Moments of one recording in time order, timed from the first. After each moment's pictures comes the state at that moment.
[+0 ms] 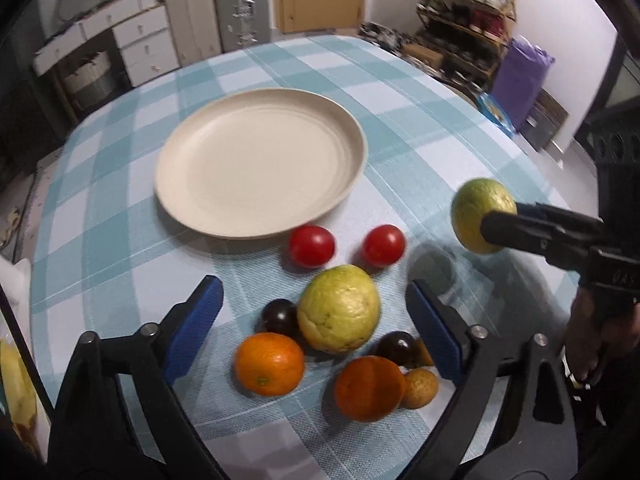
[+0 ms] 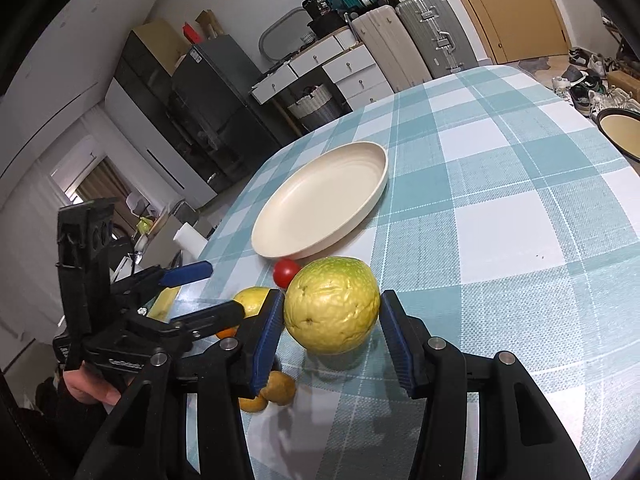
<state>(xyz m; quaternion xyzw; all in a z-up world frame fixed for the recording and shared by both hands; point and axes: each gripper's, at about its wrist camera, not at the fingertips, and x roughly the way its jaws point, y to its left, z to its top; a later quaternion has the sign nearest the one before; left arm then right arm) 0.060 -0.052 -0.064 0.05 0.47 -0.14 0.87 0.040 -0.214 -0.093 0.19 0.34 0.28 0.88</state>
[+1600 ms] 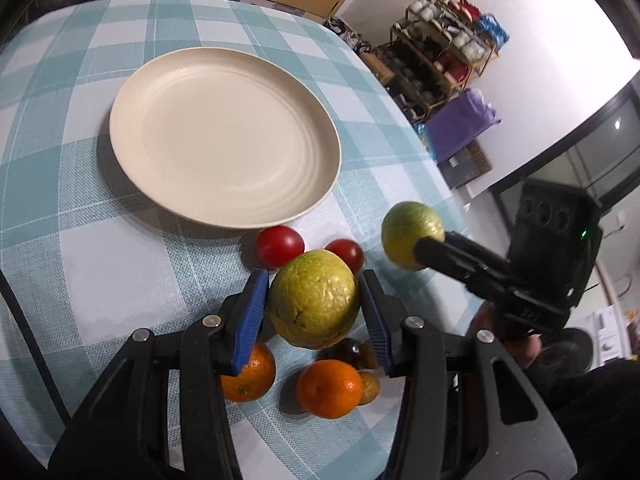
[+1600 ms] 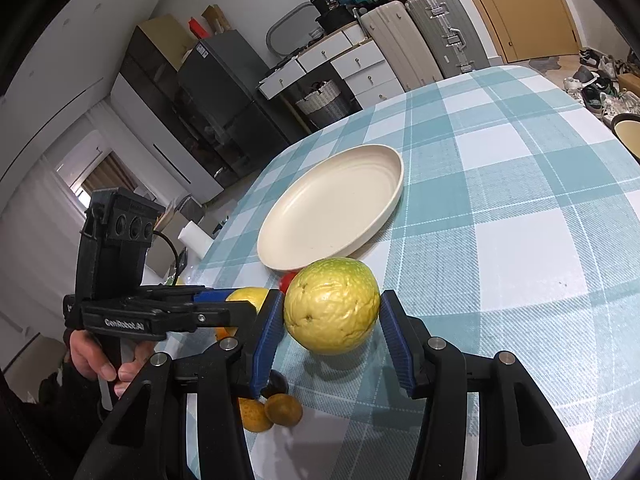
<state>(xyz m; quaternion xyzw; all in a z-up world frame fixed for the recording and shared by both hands) 0.093 0.009 -0.073 -0.17 0.52 -0.25 0.80 0.060 -0.199 -0.087 0.18 0.35 0.29 0.87</state>
